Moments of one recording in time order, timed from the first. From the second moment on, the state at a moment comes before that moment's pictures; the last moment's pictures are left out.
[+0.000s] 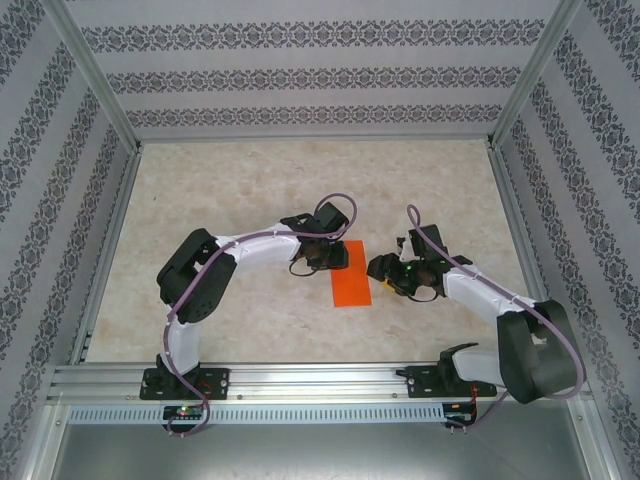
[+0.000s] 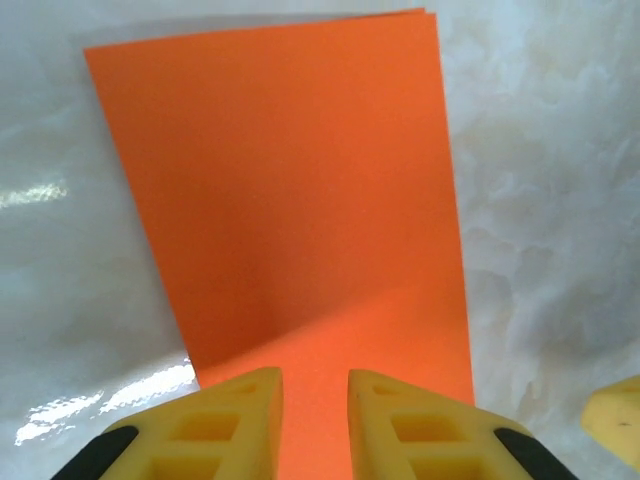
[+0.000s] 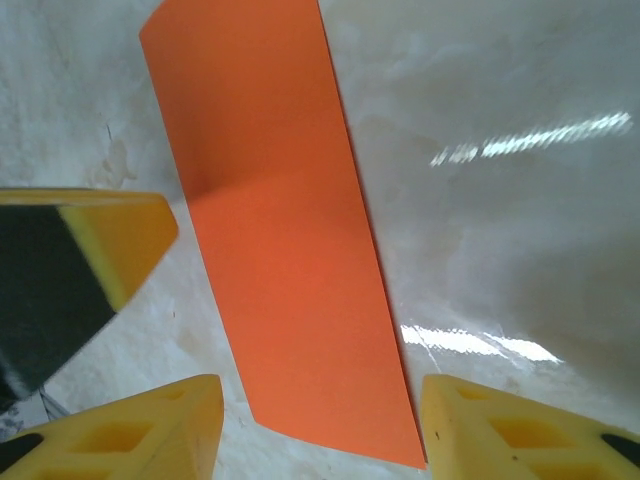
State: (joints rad) left arm -0.80 1.98 1.36 -0.47 0.20 -0.78; right arm 0.28 1.29 0.55 -0.32 -0.54 0.69
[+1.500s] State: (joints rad) left arm -0.78 2.06 1.41 -0.55 0.17 -0.71; right arm 0.35 1.49 0.62 -0.27 -0.60 0.69
